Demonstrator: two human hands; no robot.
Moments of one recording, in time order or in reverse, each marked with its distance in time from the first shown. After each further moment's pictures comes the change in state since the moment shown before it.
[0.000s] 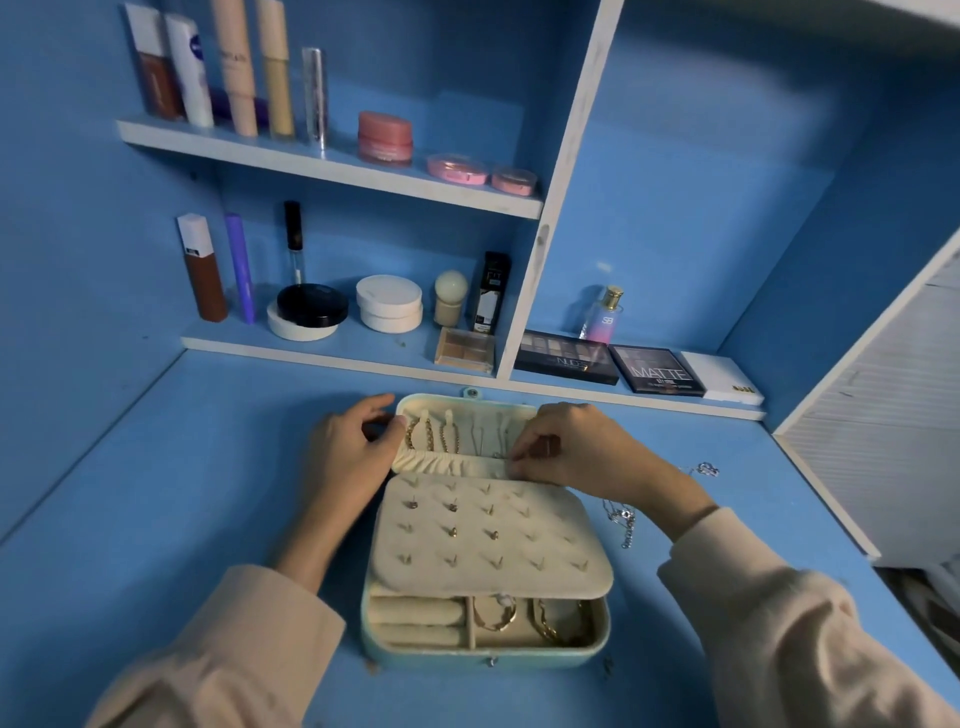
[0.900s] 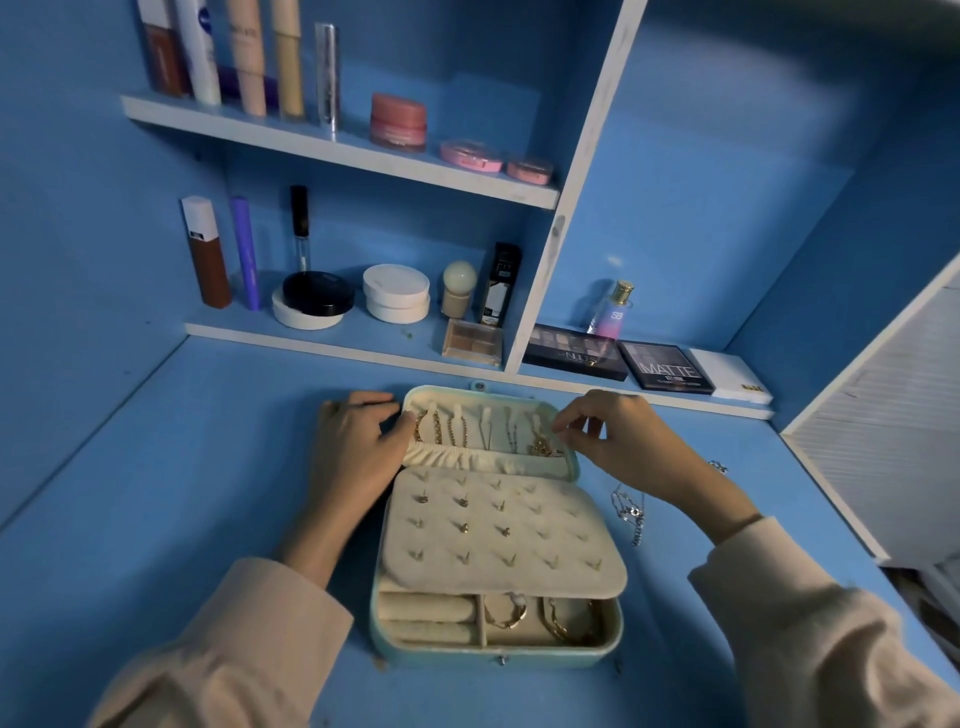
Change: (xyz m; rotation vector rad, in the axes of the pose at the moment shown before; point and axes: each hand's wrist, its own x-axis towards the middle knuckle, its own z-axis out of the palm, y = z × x) left_hand 0.004 -0.008 0.004 0.173 -0.044 0.045; right_hand -0.009 0.018 -0.007 -0.004 0.164 0.047
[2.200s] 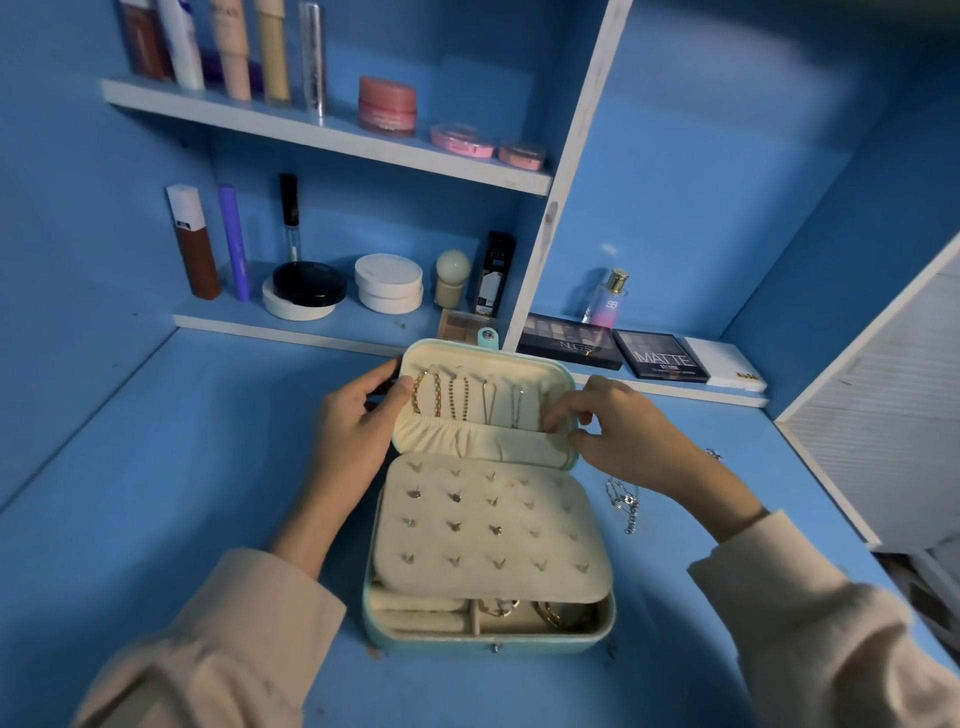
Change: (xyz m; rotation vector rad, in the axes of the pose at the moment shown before) left_hand -0.001 0.005 0.001 -0.587 0.005 0.034; right_hand -0.008 -0.016 -0.009 -0.038 -0.067 0.056
